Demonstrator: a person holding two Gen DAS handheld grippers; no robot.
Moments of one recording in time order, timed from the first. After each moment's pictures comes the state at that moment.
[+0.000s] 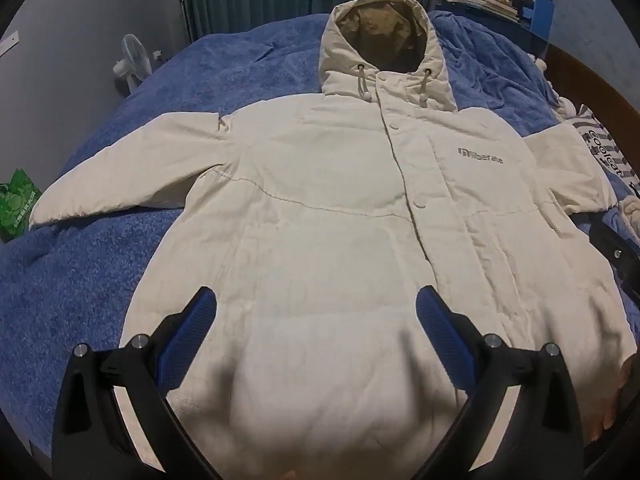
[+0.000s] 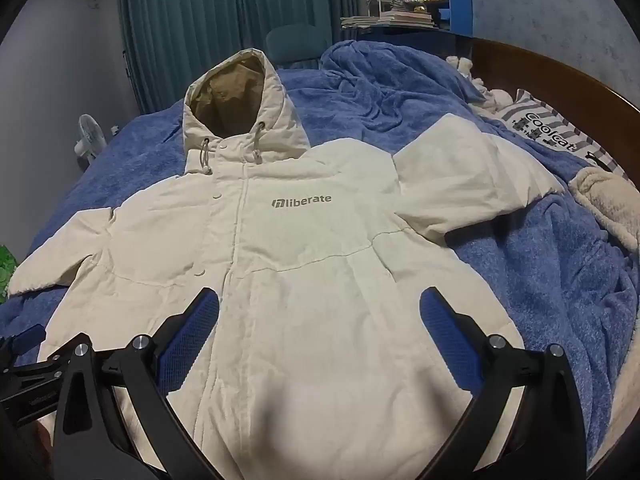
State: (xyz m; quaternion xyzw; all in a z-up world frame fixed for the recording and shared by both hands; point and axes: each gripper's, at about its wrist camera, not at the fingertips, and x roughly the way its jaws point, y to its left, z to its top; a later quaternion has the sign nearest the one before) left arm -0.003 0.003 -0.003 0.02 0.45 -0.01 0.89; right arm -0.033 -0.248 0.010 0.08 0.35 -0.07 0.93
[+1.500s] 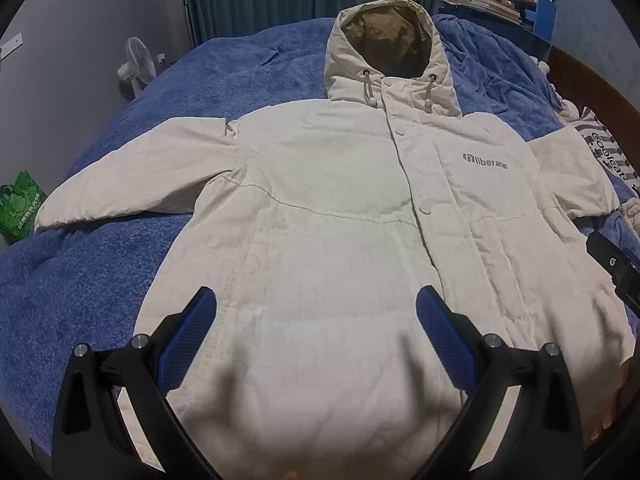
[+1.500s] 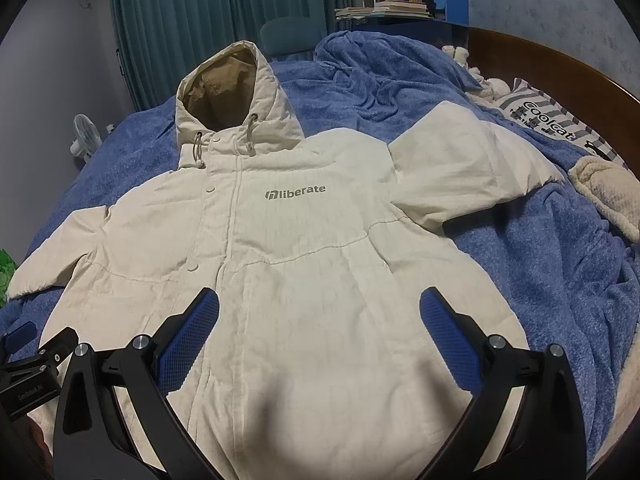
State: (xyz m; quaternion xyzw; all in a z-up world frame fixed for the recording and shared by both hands) left arm -0.004 0.008 0.002 0.02 0.44 0.00 0.90; right arm -0.030 -0.252 0.003 0.09 0.37 -0.08 0.92
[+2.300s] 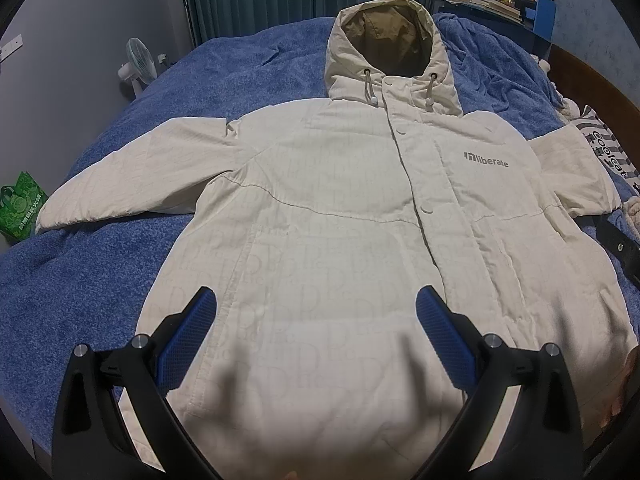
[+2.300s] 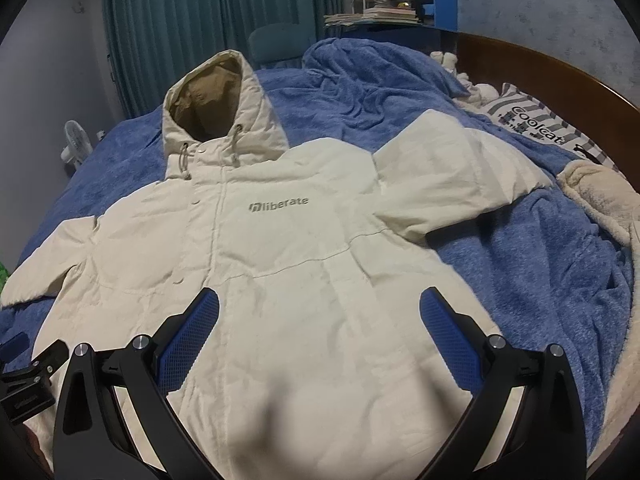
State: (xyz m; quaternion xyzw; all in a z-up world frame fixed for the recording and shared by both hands) left arm -0.003 0.009 0.003 0.02 0.44 0.00 0.90; right arm -0.028 -0.263 0.010 0.08 0.36 -0.11 0.92
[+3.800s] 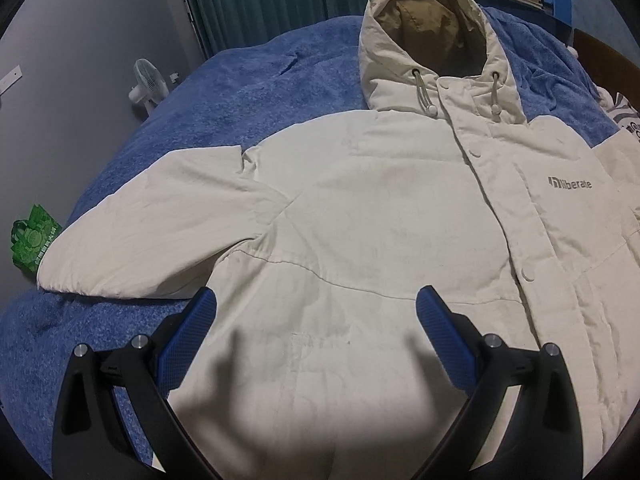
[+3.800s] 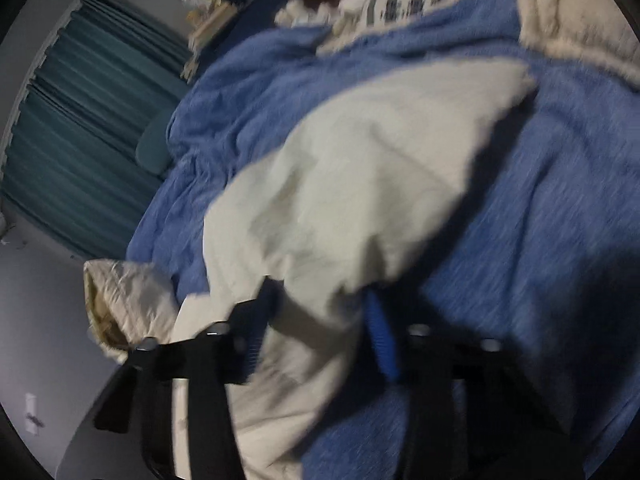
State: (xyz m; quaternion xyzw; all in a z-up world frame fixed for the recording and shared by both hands) left arm 0.100 0.035 -0.034 0.07 0.42 0.04 0.90; right arm 0.086 -0.573 -0.065 0.44 0.29 -0.16 0.84
